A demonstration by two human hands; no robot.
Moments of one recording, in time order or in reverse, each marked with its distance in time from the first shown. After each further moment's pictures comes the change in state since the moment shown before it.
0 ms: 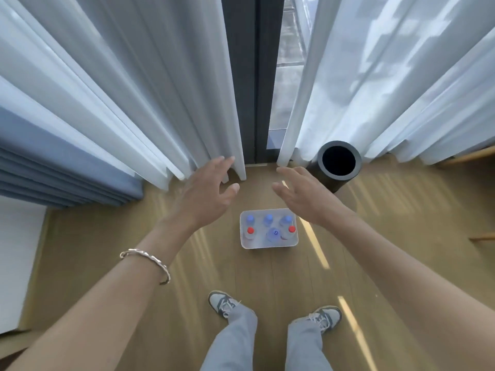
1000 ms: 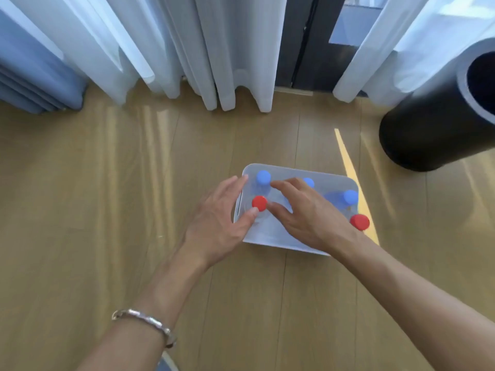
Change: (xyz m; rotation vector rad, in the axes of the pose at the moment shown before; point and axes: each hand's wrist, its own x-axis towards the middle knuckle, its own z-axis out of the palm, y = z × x) left_hand 0.121 -0.282 0.450 -0.204 0.009 -0.191; right_hand 0.259 0.283 0.392 -0.183 -0.139 -0.224
